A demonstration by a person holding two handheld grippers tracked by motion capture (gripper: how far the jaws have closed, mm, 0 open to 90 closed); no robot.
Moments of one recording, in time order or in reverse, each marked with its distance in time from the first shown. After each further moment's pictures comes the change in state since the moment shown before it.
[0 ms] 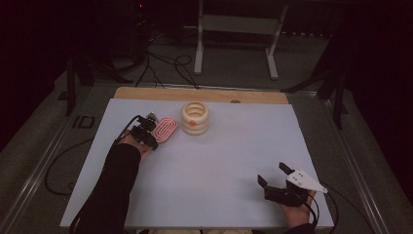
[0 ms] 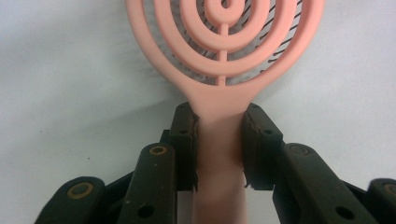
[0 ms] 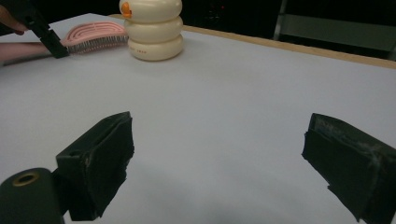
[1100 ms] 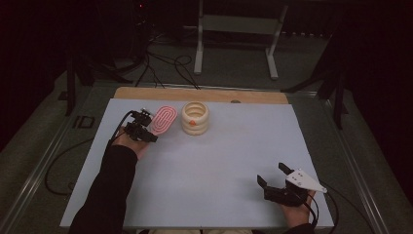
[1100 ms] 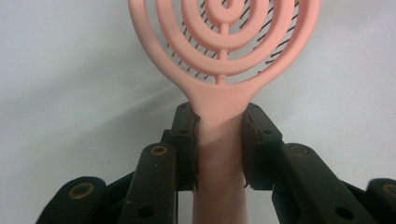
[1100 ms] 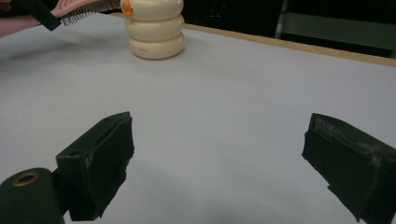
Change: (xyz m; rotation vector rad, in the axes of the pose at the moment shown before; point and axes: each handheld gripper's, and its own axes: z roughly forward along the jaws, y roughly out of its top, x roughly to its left) left arm -0.006 -0.011 -0.042 -0.204 0.005 -0.003; right arm 0.000 0.000 0.001 0.005 0.003 0.000
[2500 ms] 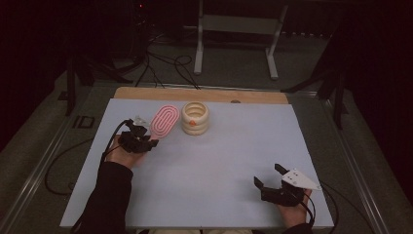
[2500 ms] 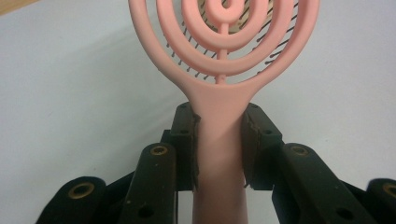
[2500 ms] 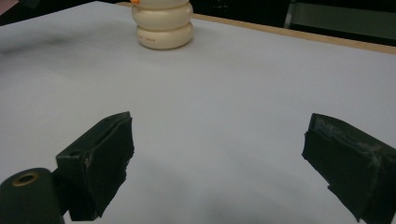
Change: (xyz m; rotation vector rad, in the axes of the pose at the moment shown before) left arm -0.025 -0.038 -0.027 -0.234 -0.027 0.120; right arm 0.005 -0.002 0.007 0.038 0.032 -0.001
